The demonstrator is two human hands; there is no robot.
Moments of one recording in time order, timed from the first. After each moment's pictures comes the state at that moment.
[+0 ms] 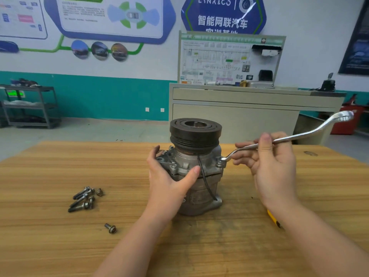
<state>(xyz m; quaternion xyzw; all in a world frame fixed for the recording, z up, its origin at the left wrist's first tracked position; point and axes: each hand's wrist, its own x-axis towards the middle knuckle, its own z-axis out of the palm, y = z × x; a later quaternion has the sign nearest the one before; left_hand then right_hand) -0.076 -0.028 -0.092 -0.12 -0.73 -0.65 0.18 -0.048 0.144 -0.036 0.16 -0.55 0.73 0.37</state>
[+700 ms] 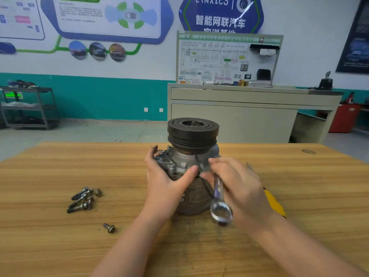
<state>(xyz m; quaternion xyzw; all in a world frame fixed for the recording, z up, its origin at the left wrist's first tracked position) -0.075 -0.028 -0.090 -0.12 -0.74 -0.64 0.18 -0.049 0.132 -0.076 0.36 -0.71 0.19 0.57</state>
